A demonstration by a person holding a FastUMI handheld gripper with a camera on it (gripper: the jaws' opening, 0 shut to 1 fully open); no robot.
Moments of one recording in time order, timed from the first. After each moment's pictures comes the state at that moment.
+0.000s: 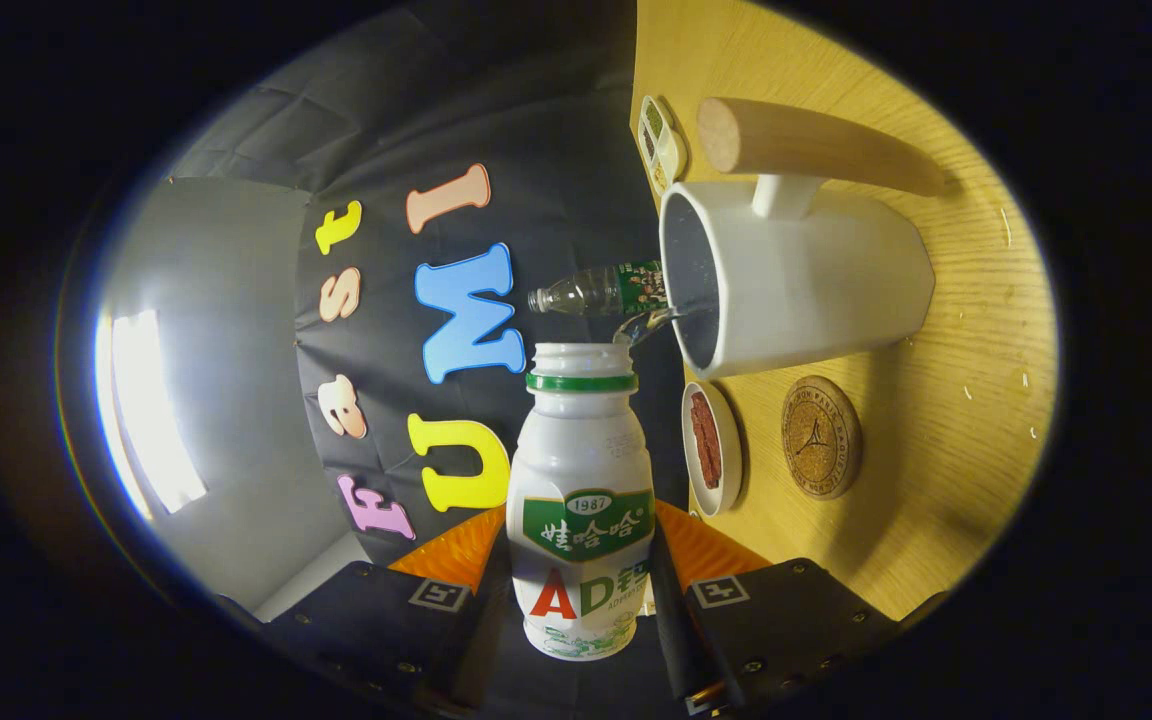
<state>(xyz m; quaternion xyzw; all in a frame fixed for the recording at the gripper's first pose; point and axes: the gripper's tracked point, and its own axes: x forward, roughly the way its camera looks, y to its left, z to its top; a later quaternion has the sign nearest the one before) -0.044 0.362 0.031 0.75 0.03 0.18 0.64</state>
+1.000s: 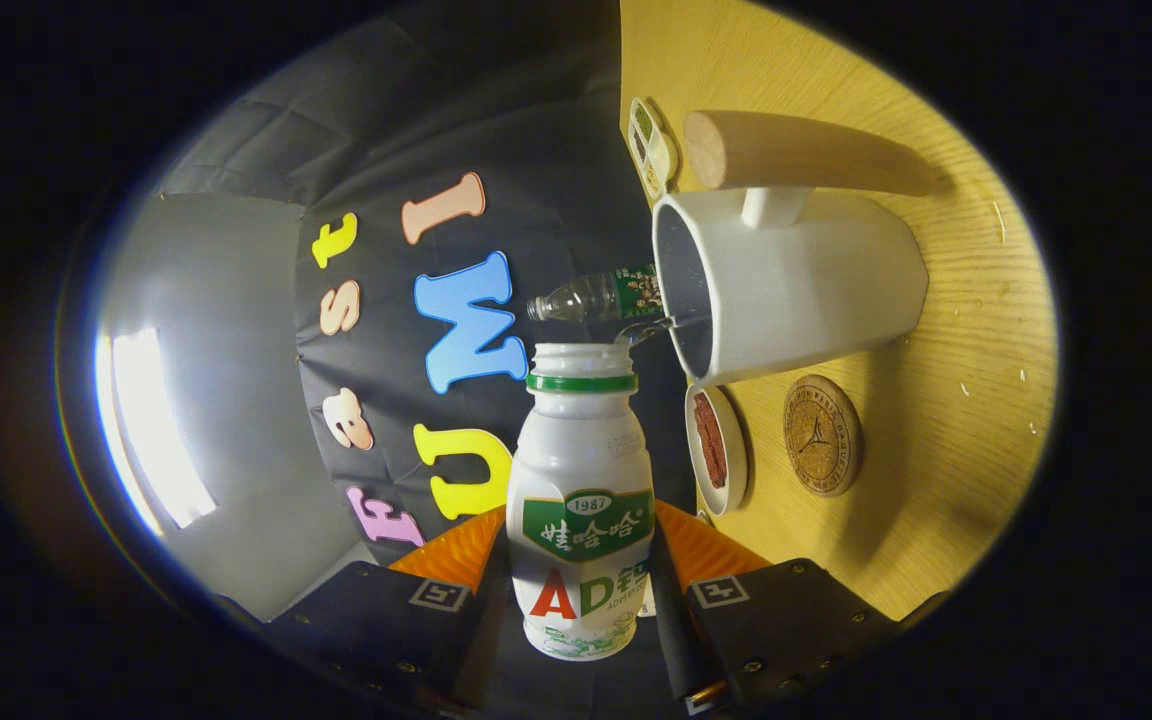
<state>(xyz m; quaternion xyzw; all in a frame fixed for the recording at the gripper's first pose) -0.046 0.355 0.034 0.77 0.03 0.17 0.62</state>
